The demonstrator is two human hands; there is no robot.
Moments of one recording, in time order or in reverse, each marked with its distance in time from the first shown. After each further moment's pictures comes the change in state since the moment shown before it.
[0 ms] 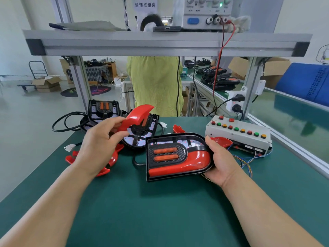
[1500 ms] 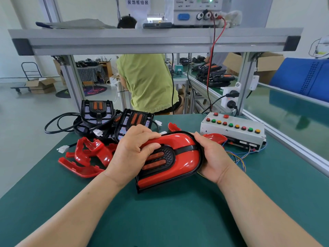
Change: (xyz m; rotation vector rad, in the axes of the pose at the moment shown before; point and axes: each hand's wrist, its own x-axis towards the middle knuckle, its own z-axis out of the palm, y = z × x) left_hand -0.022 0.043 0.058 -0.084 -0.132 0.231; right_hand -0.013 -0.005 0.012 -0.124 -0.140 -0.010
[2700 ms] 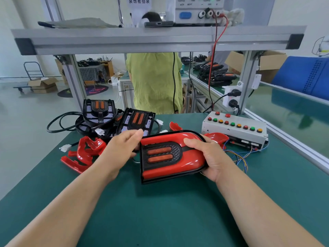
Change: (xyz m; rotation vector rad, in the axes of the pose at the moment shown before) left_hand 0.005 -0.023 -0.017 -0.376 -0.099 -0.690; right_hand 0.001 0.004 -0.001 -0.098 0.086 -0.067
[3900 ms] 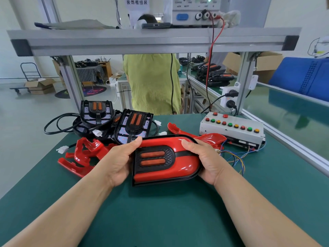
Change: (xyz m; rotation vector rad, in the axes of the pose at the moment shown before) left_hand -0.003 -0.006 0.013 -0.650 -0.193 -0.327; right_hand 0.000 0.007 -0.001 0.006 -0.115 0.020
